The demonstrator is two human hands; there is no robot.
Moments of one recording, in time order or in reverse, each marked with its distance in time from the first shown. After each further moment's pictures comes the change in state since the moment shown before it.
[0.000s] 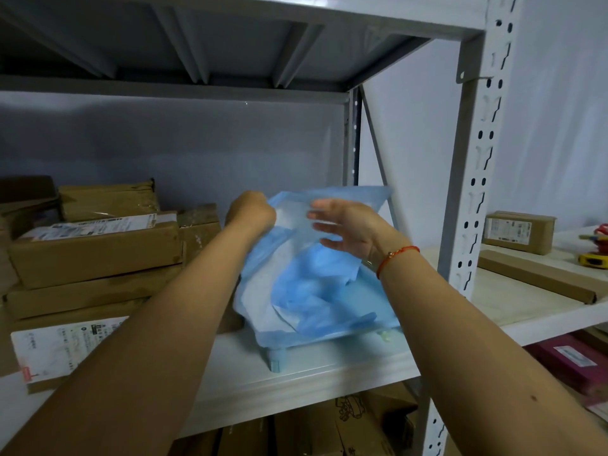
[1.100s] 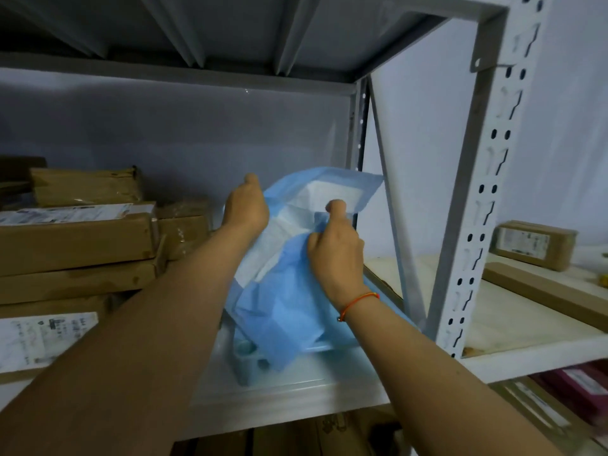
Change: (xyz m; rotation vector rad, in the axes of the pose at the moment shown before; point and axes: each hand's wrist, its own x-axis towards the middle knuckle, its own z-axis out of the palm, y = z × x) left_hand 0.035 -0.003 0.038 0.247 0.184 0.145; right_hand -0.009 0.042 0.023 -0.848 0.574 -0.571
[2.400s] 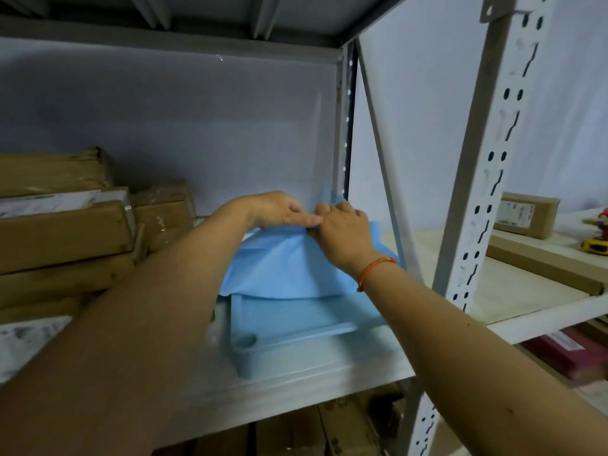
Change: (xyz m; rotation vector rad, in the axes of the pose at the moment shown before) left_hand 0.012 0.008 0.039 -0.177 -0.850 0.247; right_hand 0.030 0.060 0.021 -0.620 -0.244 -0.263
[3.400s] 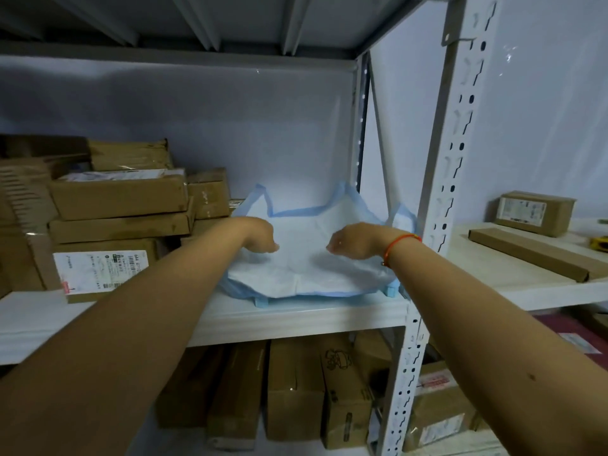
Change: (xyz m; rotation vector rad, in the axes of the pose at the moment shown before) left_hand -0.140 0.037 0.044 0.657 -0.108 -0.413; right_hand -0.070 0.003 -0.086 0.019 -0.797 -0.119
